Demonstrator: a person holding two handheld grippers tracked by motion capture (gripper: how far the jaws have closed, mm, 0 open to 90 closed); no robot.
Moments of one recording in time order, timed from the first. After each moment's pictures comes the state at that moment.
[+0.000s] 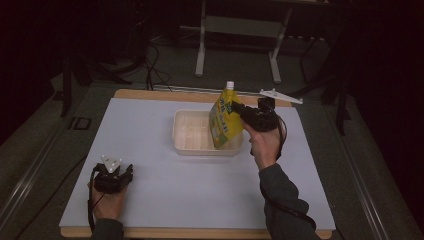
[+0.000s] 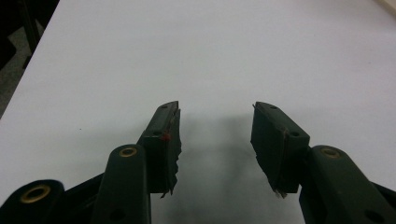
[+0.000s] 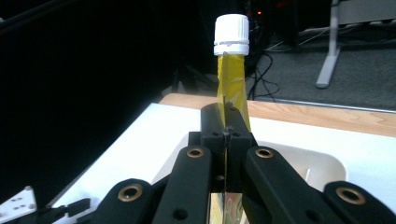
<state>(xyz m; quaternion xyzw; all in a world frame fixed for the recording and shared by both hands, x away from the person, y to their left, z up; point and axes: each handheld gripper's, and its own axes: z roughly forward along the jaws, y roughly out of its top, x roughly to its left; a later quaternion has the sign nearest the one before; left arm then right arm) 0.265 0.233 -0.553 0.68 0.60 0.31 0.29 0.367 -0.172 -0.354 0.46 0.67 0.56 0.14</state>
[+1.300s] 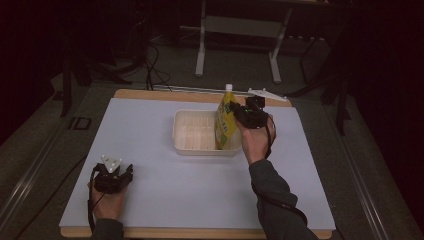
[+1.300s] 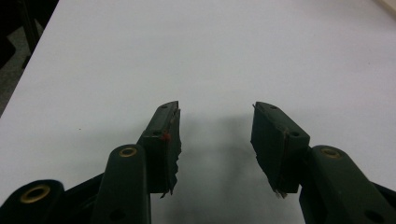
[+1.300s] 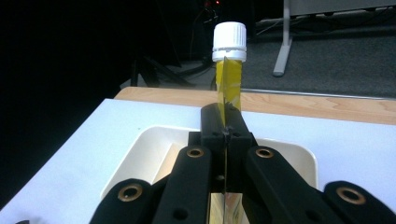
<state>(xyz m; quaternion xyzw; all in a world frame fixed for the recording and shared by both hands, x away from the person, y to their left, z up) 0.265 0.233 -0.553 0.68 0.60 0.31 0.30 0.388 -0.151 -0.373 0.52 0.67 0.50 0.19</state>
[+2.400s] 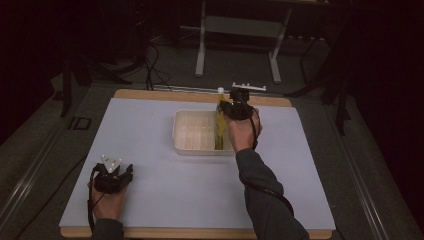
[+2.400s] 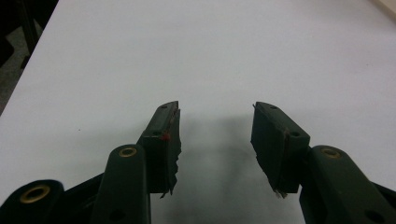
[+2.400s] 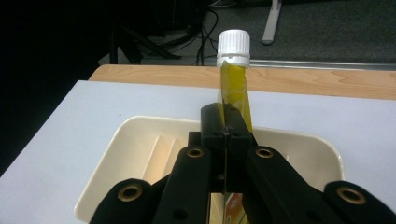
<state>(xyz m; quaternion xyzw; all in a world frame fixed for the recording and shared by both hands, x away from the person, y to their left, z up) 0.265 0.233 -0.552 0.68 0.60 0.31 0.30 0.428 -0.119 -0.388 0.56 0.69 0.44 0.17</state>
